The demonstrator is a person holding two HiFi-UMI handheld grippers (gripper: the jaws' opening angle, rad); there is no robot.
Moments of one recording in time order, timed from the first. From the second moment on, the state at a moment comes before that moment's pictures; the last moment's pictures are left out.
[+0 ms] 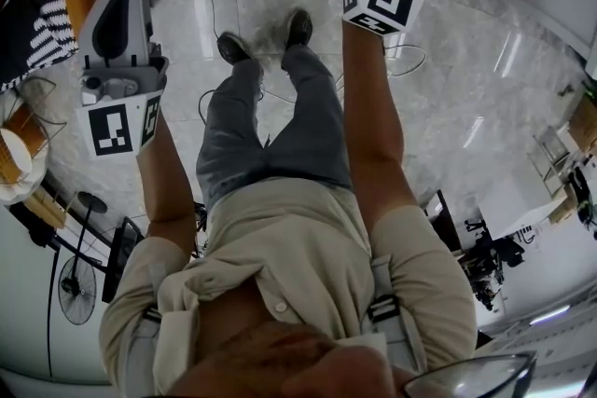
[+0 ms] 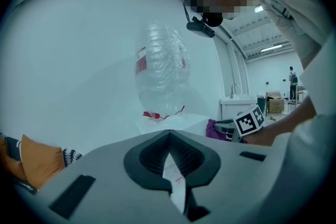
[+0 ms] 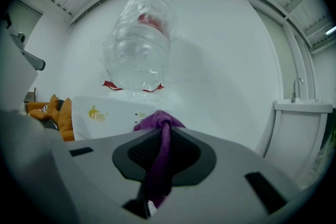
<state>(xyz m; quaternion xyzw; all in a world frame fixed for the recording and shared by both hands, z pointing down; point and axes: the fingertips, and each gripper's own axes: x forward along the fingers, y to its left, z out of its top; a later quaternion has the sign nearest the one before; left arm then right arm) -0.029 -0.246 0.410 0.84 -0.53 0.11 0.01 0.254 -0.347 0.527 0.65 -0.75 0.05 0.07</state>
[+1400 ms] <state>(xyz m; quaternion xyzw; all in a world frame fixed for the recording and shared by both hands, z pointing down) -0.085 -0.245 0.364 0.82 -0.56 0.09 0.00 0.170 -0.341 0.509 0.55 -0.82 0.03 0.17</state>
